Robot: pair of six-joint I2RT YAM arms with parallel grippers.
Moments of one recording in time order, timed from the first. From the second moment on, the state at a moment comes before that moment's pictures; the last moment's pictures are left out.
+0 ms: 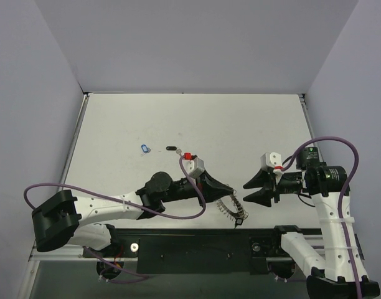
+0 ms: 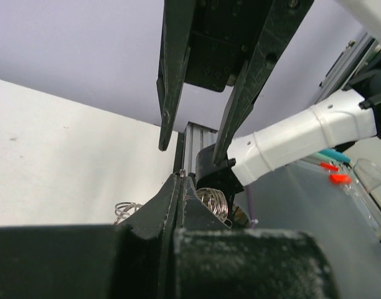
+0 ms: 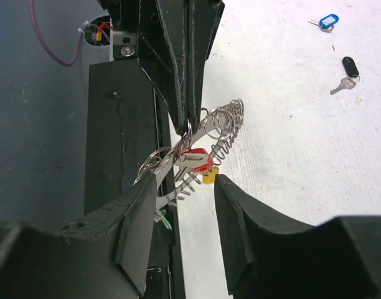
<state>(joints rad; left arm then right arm) -1.15 1.30 0.65 0.87 0.32 -0.43 0.03 0.87 1.07 -1.43 -1.22 -1.13</state>
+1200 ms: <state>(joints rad) -1.15 1.27 0.60 0.89 0.32 -0.30 0.07 0.93 1.05 -1.50 -1.24 -1.27</state>
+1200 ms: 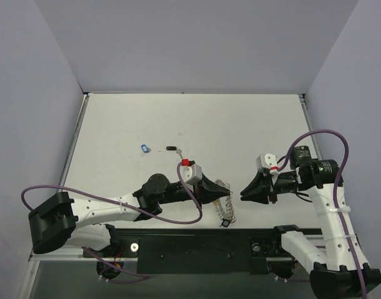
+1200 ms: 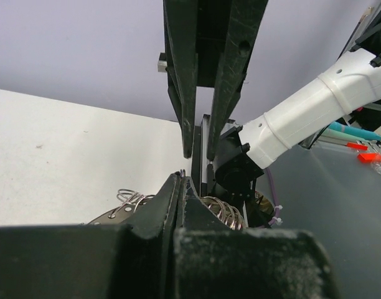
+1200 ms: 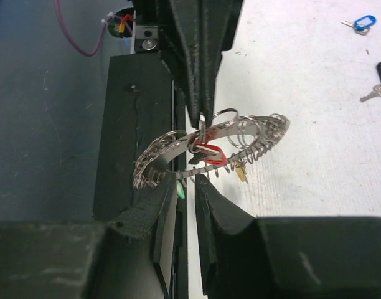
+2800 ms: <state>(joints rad) -1.14 1.36 0.60 1.13 0.34 -0.41 0.12 0.86 1.04 -1.46 -1.22 -1.18</state>
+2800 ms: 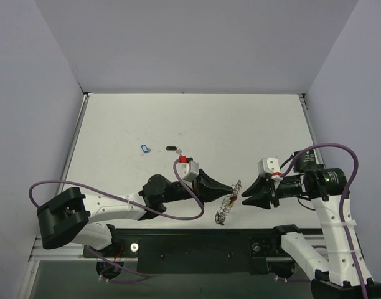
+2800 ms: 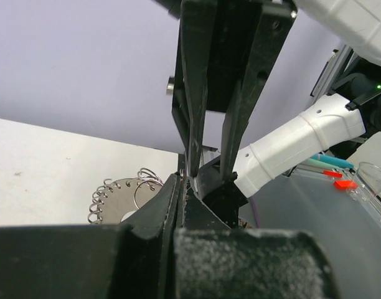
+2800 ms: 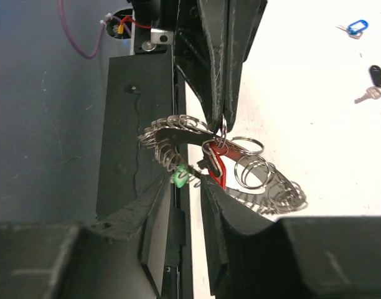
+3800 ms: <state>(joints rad) -1.14 1.35 0.59 1.08 0.37 -0.39 0.28 1.08 1.24 -1.48 -1.14 -1.13</state>
